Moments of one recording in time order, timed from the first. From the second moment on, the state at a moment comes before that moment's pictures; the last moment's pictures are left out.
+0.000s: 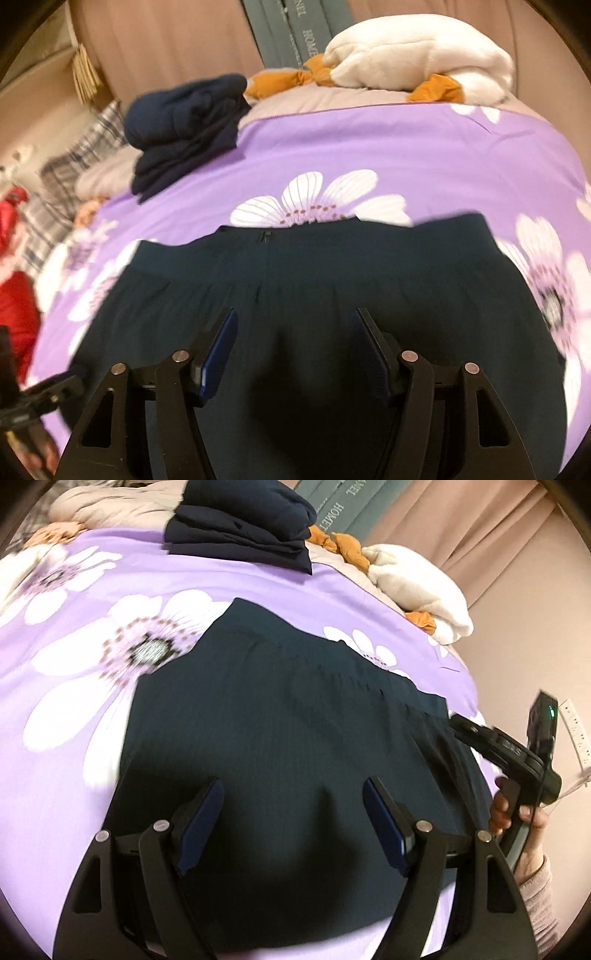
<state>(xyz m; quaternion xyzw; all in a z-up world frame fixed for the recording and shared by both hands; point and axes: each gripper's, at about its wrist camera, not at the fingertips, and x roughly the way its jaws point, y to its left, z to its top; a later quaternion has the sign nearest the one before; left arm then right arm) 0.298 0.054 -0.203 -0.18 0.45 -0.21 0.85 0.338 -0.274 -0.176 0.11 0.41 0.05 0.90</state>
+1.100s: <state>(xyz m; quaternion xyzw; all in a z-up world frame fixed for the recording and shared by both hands) 0.156 0.119 -0.241 -0.35 0.46 -0.17 0.80 0.121 -0.357 -0.228 0.33 0.42 0.02 0.85</state>
